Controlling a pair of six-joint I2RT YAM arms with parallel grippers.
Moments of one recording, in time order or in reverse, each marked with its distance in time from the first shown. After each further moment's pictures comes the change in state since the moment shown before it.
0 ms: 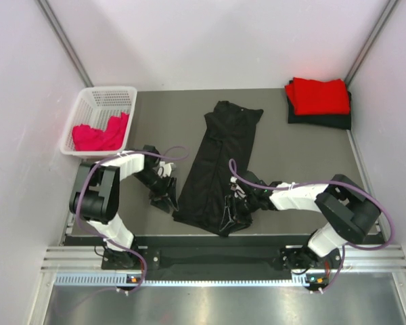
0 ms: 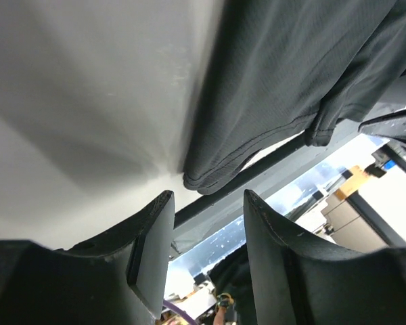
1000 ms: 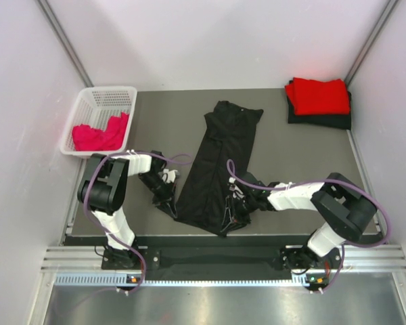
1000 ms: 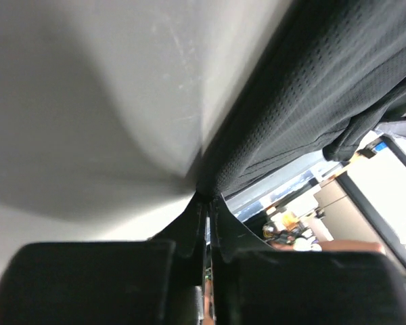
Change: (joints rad) left arm -0.053 0.106 -0.017 0.022 -0.006 -0.048; right arm 0.011 0.030 0.000 0.044 0.005 0.010
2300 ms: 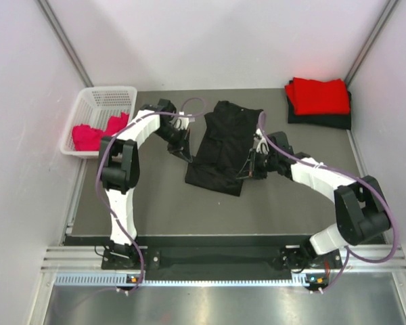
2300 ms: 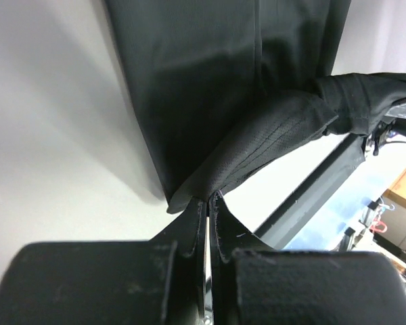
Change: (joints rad) left arm -0.003 0.306 0.814 -0.141 0.081 0.164; right arm -0.428 -0.094 0.225 -0.105 0.059 -0.334
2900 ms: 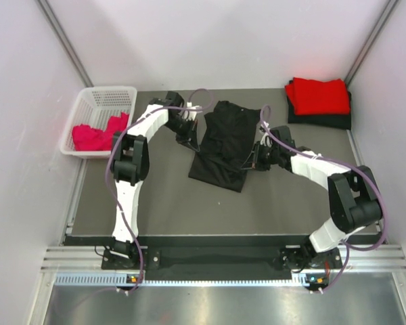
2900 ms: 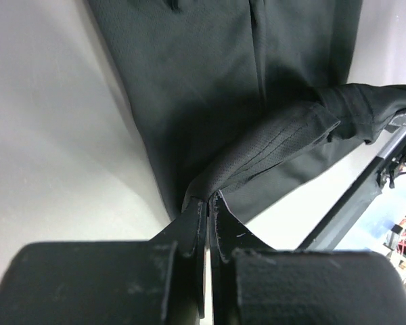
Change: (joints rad) left arm -0.024 0.203 0.277 0.034 0.000 -0.001; right arm -0.079 0.105 0.065 0.060 0.050 -0.062
